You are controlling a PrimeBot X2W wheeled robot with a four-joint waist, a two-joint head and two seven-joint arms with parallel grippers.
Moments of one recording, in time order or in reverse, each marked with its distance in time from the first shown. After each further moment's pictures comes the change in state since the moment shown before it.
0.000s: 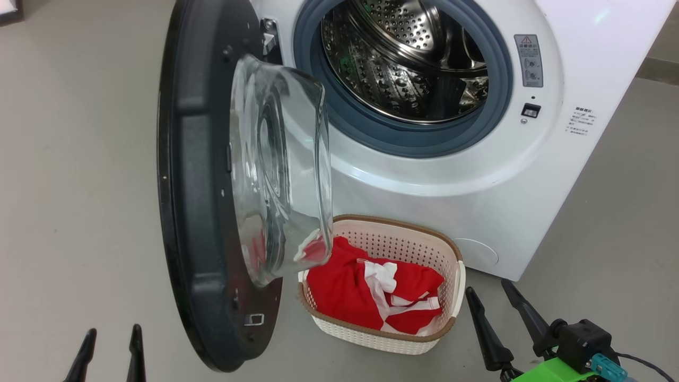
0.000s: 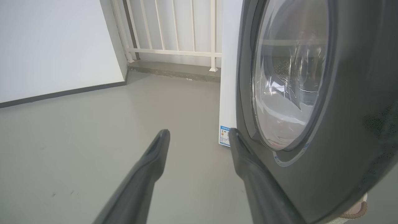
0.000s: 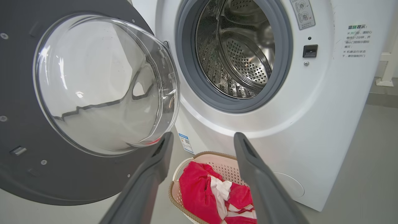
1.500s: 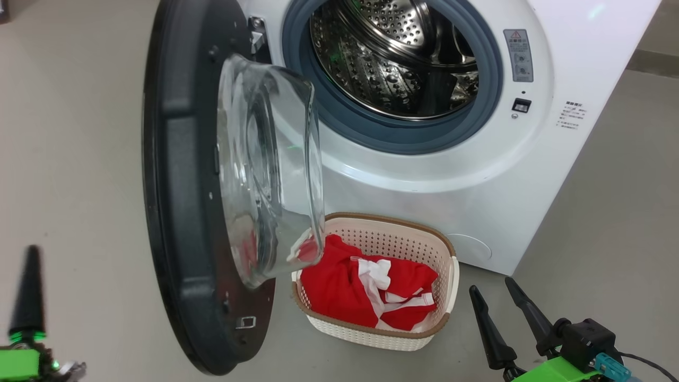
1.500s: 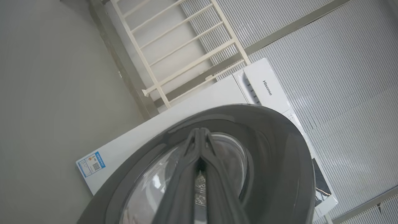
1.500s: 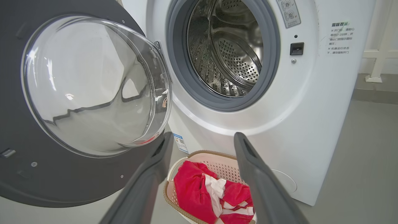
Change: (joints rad) left arm -0.158 0.185 -0.020 -0.114 -1.255 -0.002 0.090; right arm 0.000 0.000 -0.012 0.000 0.002 0.000 0.000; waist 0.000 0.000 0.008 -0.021
